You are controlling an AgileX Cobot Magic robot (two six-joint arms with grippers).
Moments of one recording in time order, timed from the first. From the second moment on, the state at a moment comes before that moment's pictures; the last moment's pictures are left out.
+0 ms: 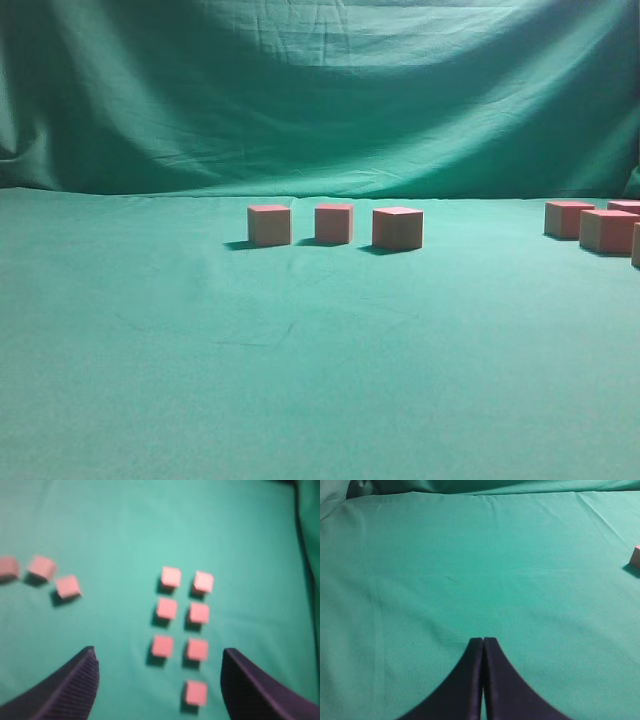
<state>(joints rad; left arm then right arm) -0.01 -0.01 0.02 0.02 0.35 0.01 0.59 1.17 -1.32 -0.37 1.27 0.37</state>
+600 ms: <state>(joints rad) -0.01 -0.01 0.02 0.02 0.35 0.01 0.17 1.23 -0.83 -0.13 1.04 0.25</state>
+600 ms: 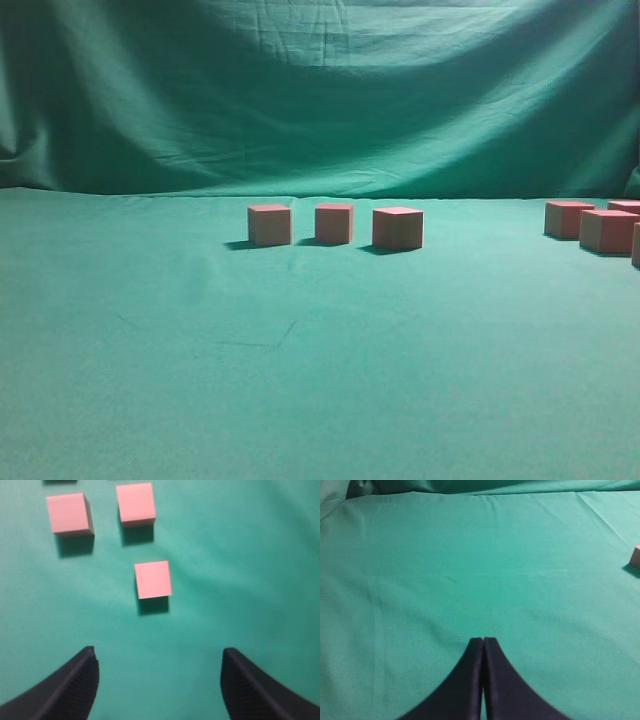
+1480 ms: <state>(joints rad) -0.01 -0.01 0.02 0.02 0.35 0.01 0.08 1.59 -0.83 -0.05 0.75 0.08</state>
